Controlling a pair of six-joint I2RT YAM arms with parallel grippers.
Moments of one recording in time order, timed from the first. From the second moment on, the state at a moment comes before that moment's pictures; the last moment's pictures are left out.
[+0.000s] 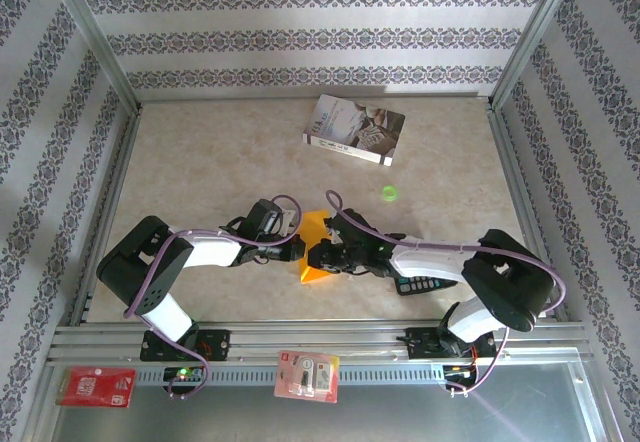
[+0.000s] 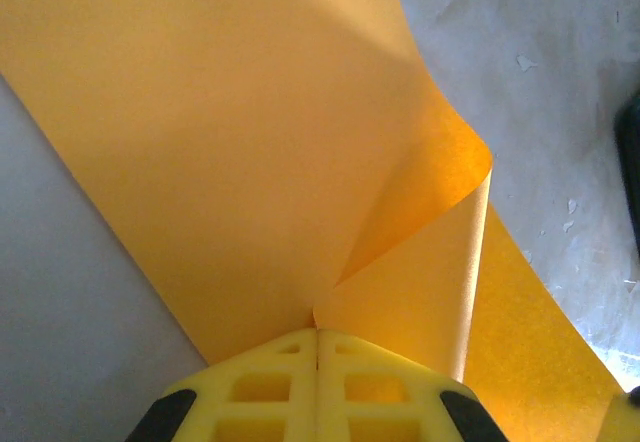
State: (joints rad) left arm -0.59 1.63 0.58 0.15 0.43 -0.53; right arm 0.88 1.51 0.62 0.10 -0.37 1.05
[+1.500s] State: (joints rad) left arm -0.60 1.63 0.59 0.15 0.43 -0.53; right arm 0.94 1.69 0.60 0.27 -0.37 1.16
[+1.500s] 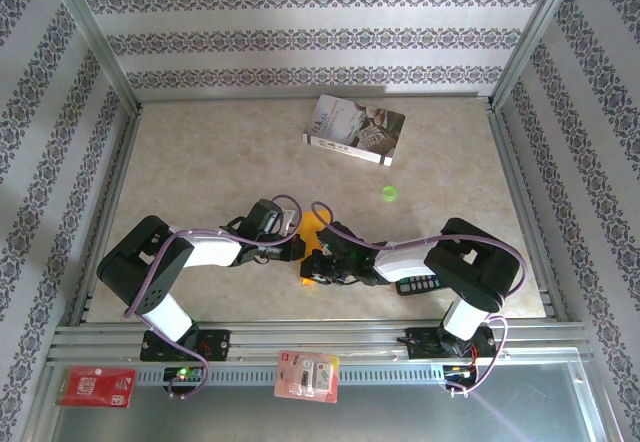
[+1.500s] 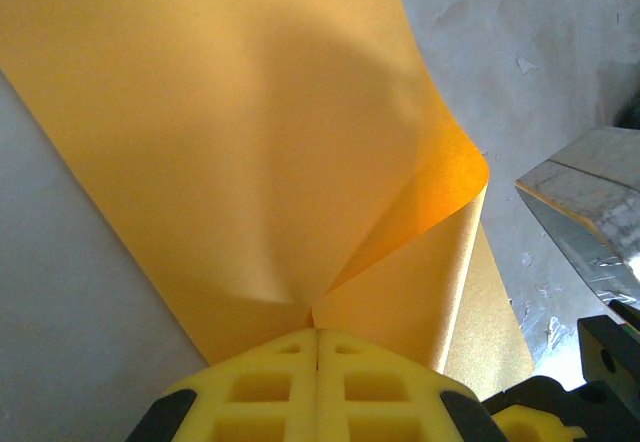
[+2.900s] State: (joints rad) left arm -0.60 1.64 0.59 0.15 0.42 -0.53; right arm 0.88 1.59 0.59 0.22 -0.39 1.12
